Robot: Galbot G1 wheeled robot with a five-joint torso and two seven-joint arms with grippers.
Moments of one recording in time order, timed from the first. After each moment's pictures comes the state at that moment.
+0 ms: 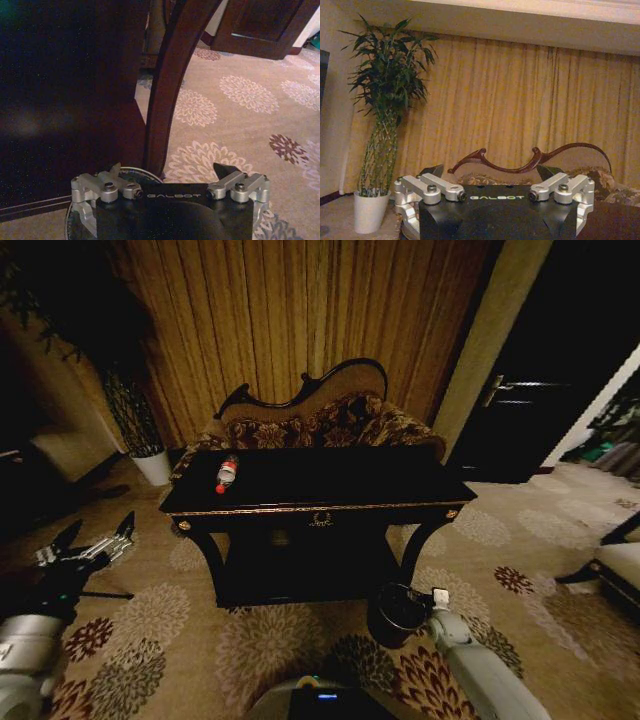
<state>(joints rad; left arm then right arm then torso) 1.78 -1.32 -1.35 -2.50 -0.86 0.33 0.13 -1.23 1.04 0.37 1.31 0.55 -0.26 0.34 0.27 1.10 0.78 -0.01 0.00</state>
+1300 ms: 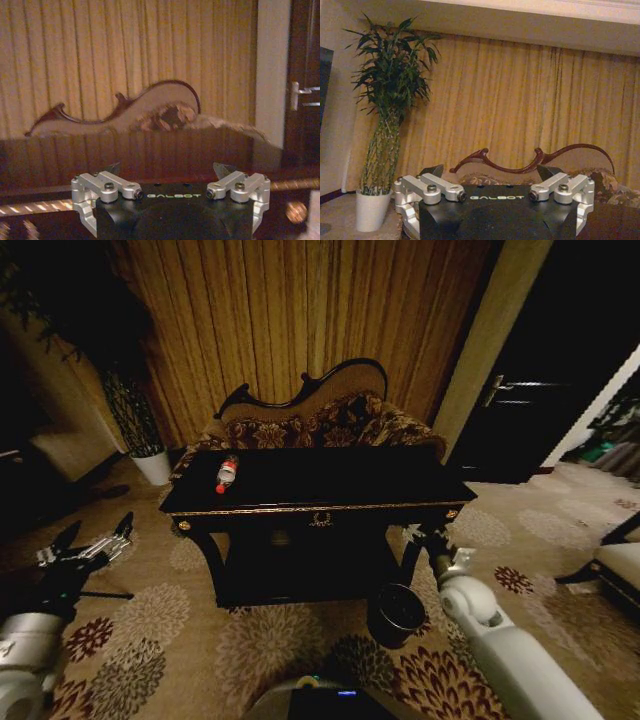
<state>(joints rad) 1.76 -1.32 -1.34 -2.47 -0.85 0.33 0.13 -1.34 0.93 0.53 2.14 0.70 -0.28 0.40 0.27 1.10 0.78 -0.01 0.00</state>
